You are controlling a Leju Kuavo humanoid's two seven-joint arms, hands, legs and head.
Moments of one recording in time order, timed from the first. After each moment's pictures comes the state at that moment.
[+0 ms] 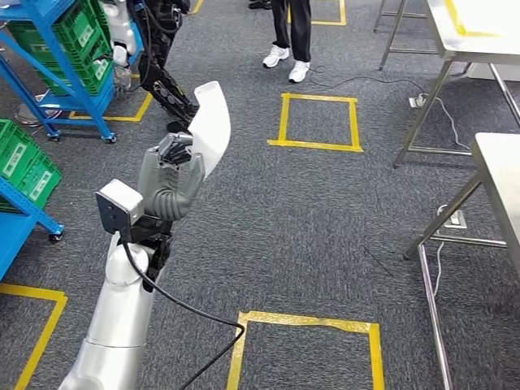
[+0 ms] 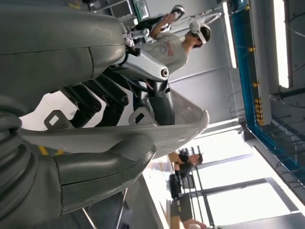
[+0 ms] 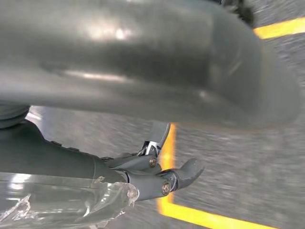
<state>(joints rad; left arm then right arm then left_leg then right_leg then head) -0.30 -0.28 0.01 -1.58 -0.44 -0.04 -0.34 -0.14 0.09 1.40 0.00 -1.46 -0.18 -0.23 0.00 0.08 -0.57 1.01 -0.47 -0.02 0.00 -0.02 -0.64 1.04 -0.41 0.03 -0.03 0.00</state>
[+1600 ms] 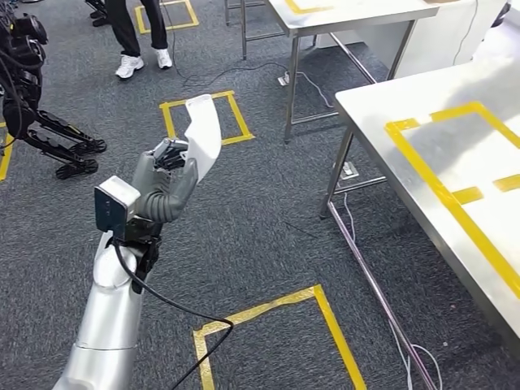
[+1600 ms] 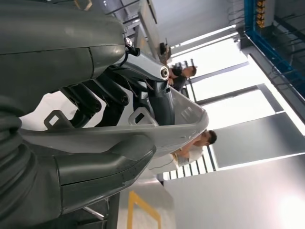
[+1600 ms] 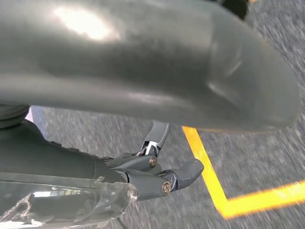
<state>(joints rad) -0.28 -0.27 0.05 -1.60 -0.48 -0.10 -0.27 -0.13 0.05 1.41 0.00 -1.52 -0.17 -0.22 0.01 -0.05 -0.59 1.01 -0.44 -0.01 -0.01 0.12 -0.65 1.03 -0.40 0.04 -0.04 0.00</state>
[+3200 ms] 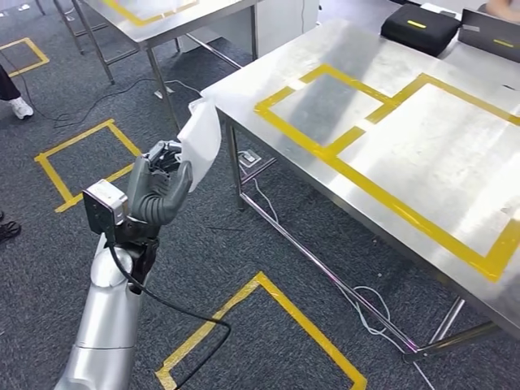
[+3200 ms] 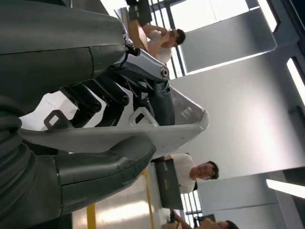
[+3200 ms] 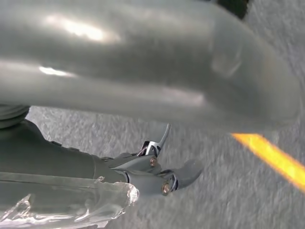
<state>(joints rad) -0.27 -0.26 0.10 -1.60 -0.42 -0.16 -0.30 -0.12 0.04 1.42 0.00 -1.52 -0.17 -0.21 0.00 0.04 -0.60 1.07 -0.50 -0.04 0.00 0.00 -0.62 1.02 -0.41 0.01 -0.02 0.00</state>
